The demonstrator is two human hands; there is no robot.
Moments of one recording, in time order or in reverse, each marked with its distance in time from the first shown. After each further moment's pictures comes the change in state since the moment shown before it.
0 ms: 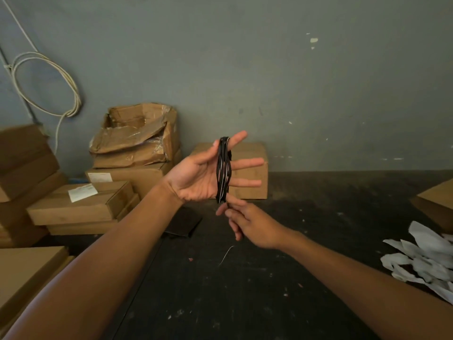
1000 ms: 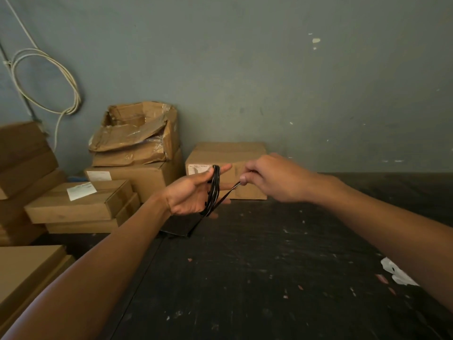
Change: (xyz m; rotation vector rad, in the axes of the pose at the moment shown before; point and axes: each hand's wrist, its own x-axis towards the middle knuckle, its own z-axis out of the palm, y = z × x) left_hand -0.026 -0.030 -0.046 0.208 0.545 -0.192; right_hand 0.002 -0.081 -0.080 -0.685 0.090 -0.037
